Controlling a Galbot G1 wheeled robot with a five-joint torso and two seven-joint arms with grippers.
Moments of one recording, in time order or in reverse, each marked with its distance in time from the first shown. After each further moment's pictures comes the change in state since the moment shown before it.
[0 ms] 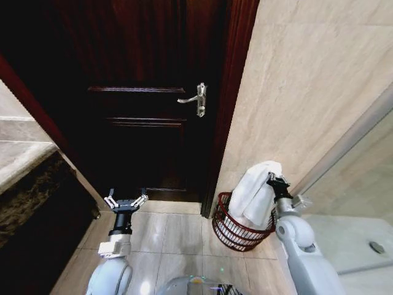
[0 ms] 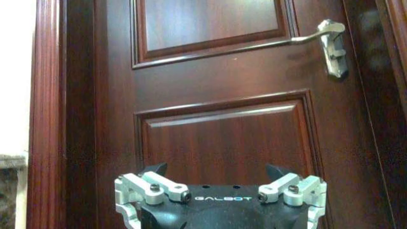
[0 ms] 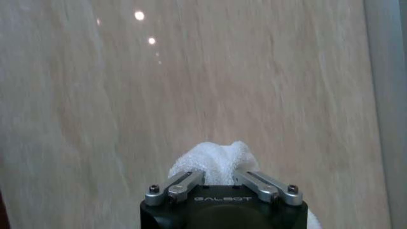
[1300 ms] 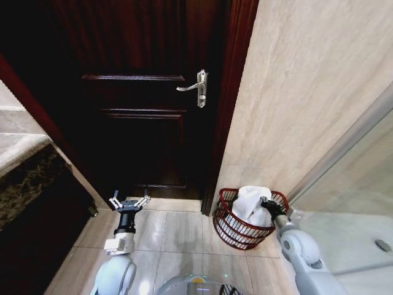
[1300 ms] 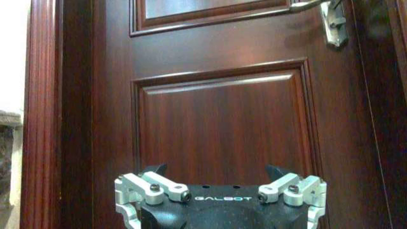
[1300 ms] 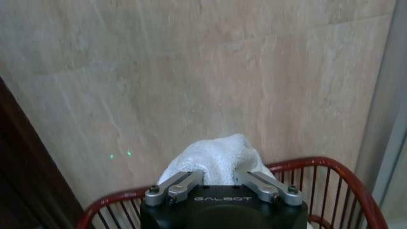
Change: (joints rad) left arm -0.031 0.005 0.017 0.054 -0.025 -0.001 -0.002; right arm -0.096 -0.066 0.014 0.028 0.085 -0.334 -0.002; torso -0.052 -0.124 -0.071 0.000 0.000
